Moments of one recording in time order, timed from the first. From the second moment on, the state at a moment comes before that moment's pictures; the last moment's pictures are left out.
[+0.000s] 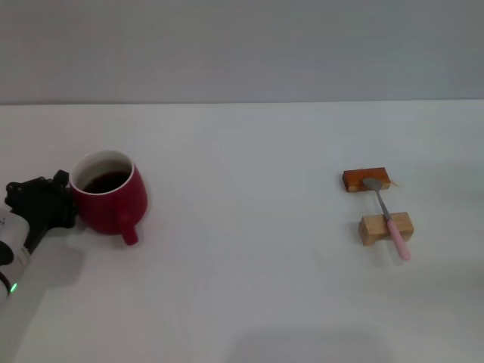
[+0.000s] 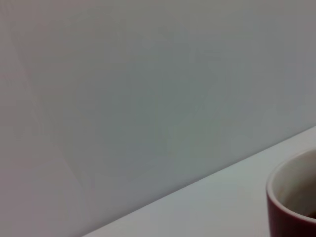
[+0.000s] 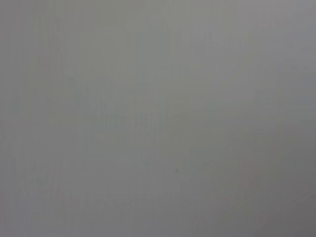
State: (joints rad) left arm -0.40 -2.06 -1.27 -0.15 2.87 0.89 0.07; right arm 0.39 1.96 1.58 0.12 -2.63 -1.22 0.07
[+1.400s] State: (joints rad) left arm -0.39 -2.07 -1.04 -0.23 2.86 0.92 0.01; right arm 0.40 1.96 1.58 0.12 -2.63 -1.20 0.07
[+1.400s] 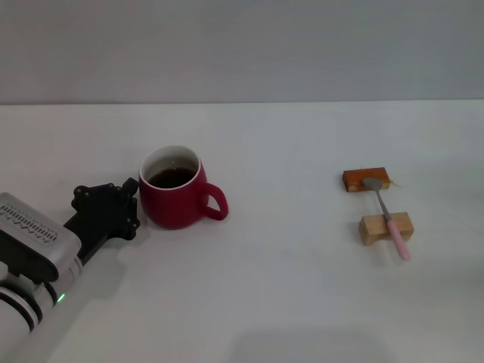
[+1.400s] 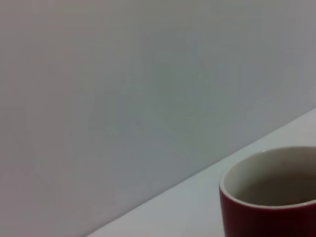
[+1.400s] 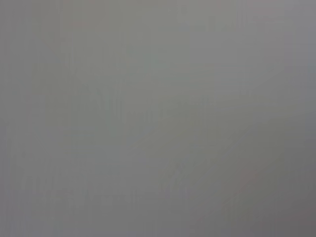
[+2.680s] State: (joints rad) left arm -0.44 -2.07 -0.96 -0.30 2.74 0.85 0.03; right arm 0.39 1.96 1.58 0.12 -2.63 -1.21 0.07
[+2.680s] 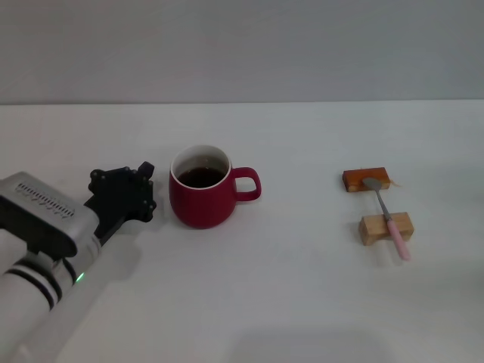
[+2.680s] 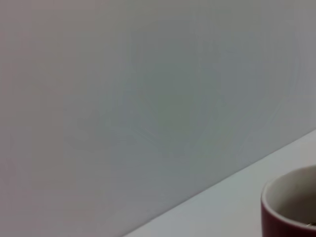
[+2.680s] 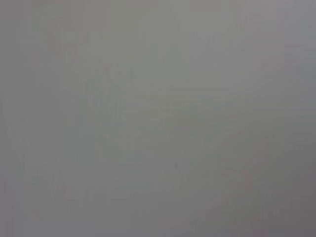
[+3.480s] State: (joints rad) left arm -0.45 -2.07 -0.86 -0.32 2.75 0.85 0.02; right arm 0.38 1.96 1.58 0.12 -2.63 -1.21 0.07
